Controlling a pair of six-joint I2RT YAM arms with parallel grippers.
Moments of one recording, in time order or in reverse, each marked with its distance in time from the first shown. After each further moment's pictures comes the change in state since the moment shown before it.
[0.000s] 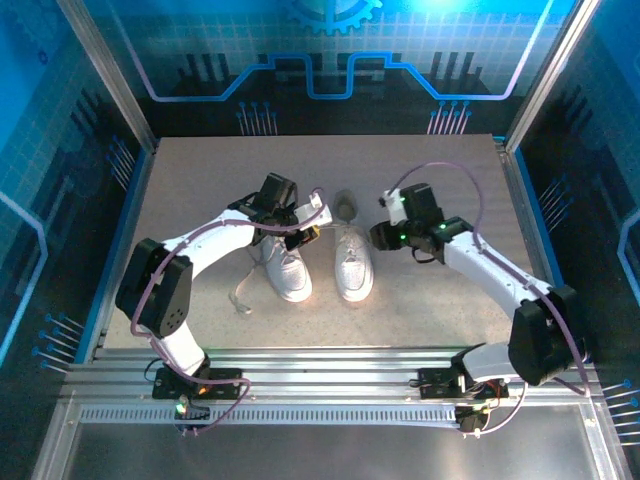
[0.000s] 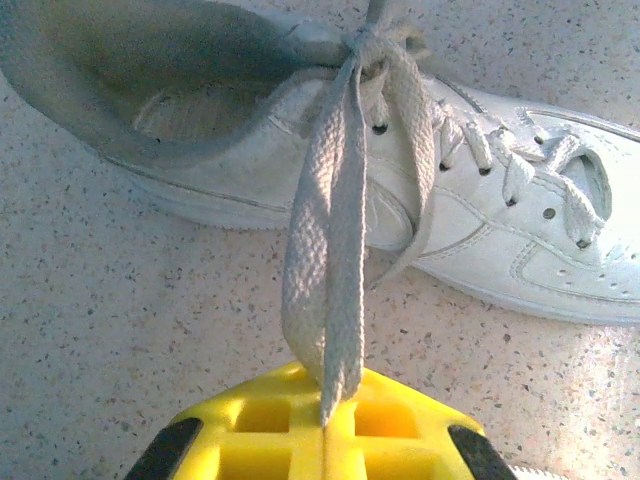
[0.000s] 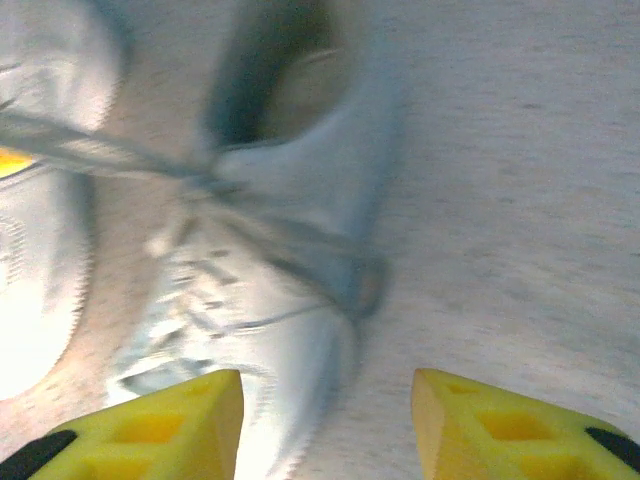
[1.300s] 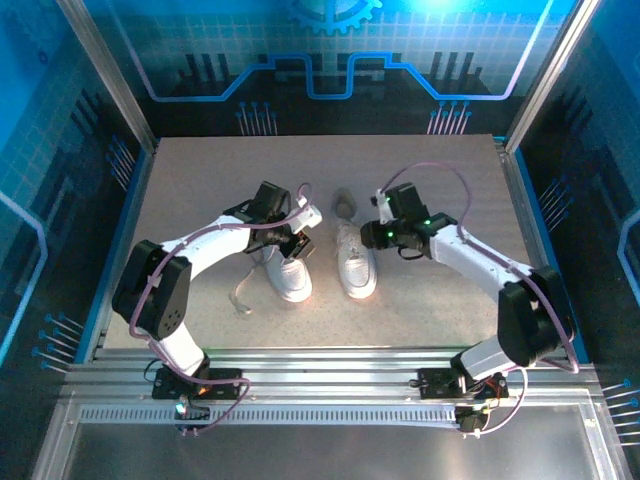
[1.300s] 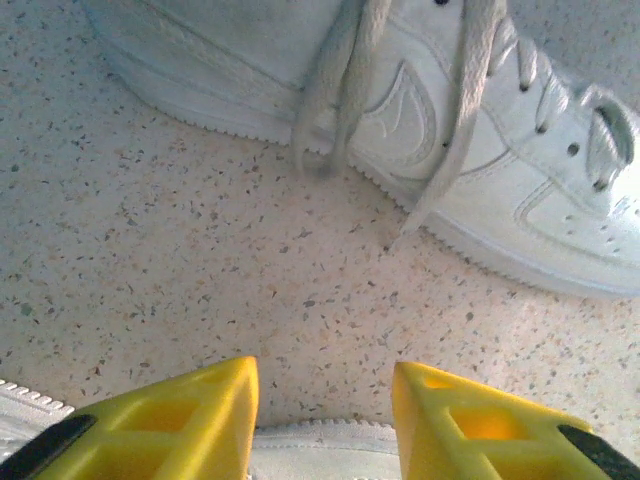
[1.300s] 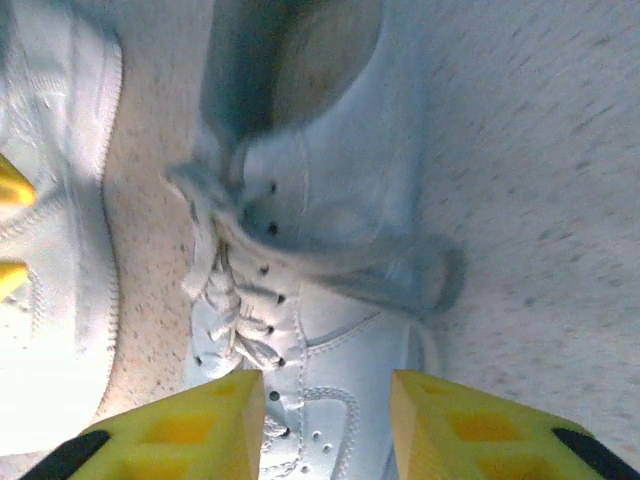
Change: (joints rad) left arm 0.030 -0.023 -0.082 0.007 0.013 -0.281; right arm -0.006 0.087 0.066 -0.007 -0.012 0.155
